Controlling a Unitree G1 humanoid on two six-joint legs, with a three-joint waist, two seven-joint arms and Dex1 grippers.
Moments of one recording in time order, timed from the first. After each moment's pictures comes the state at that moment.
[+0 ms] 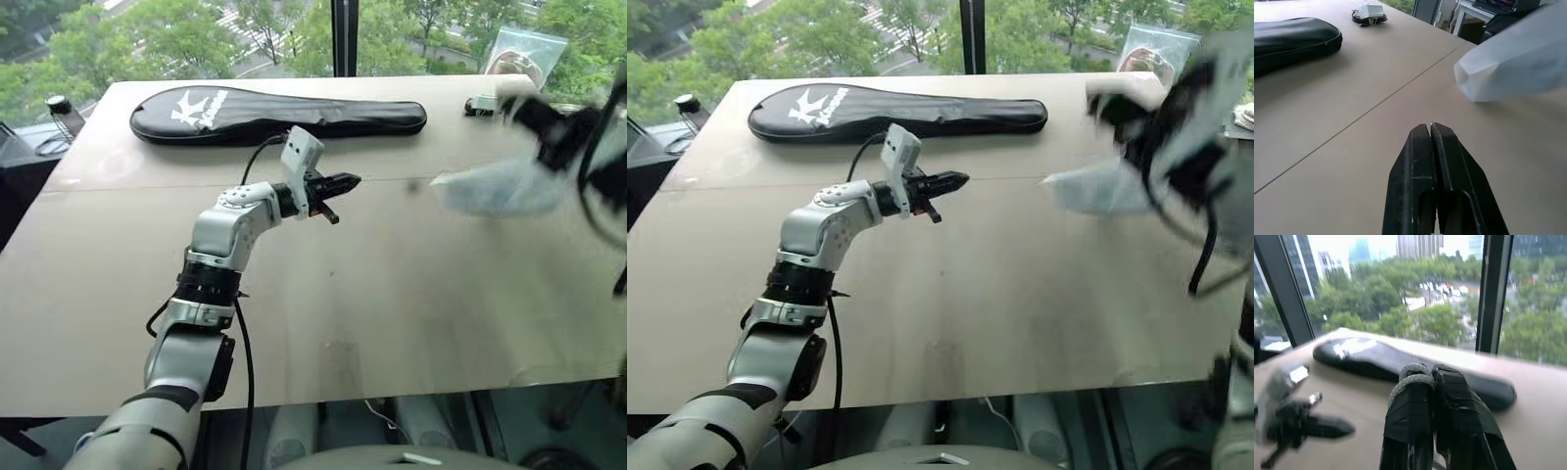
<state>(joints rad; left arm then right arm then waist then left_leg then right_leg) -0.81 0.37 -0.05 0.27 -0.42 0.57 -0.77 -0.84 -0.76 -0.28 -0.28 1.03 0.87 0.26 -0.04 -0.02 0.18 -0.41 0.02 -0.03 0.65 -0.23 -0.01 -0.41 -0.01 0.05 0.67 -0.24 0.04</state>
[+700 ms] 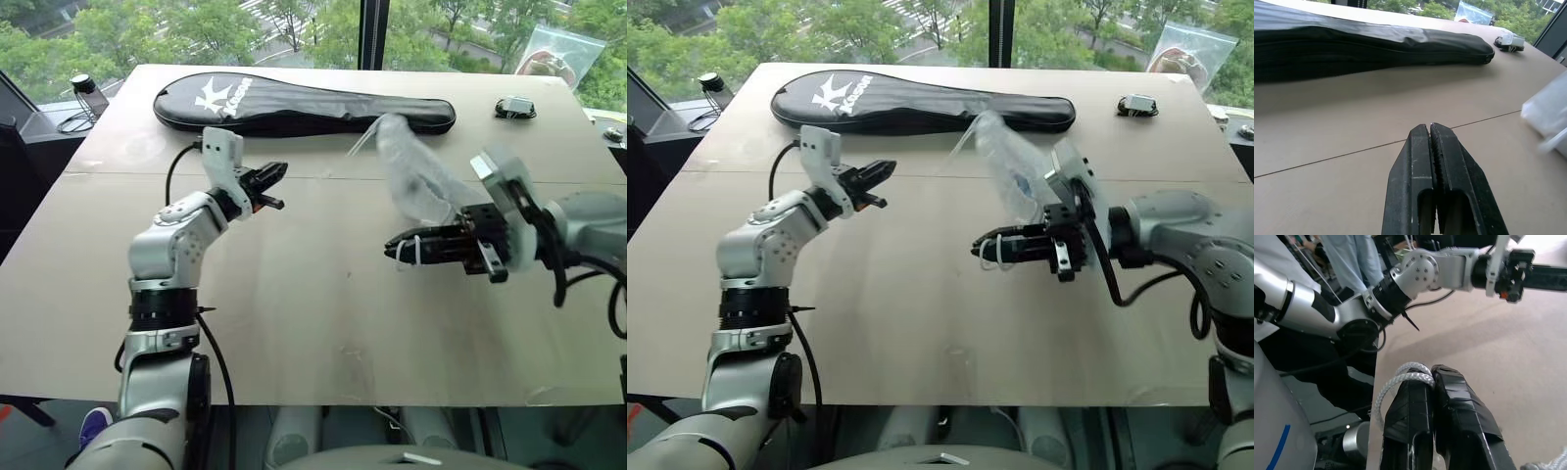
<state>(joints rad) -0.64 0.49 0.24 0.12 -0.50 0.71 -0.59 -0.57 -0.84 -0.06 -0.56 1.14 1.09 0.81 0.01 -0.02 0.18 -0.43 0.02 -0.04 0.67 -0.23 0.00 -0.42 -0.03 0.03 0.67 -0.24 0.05</state>
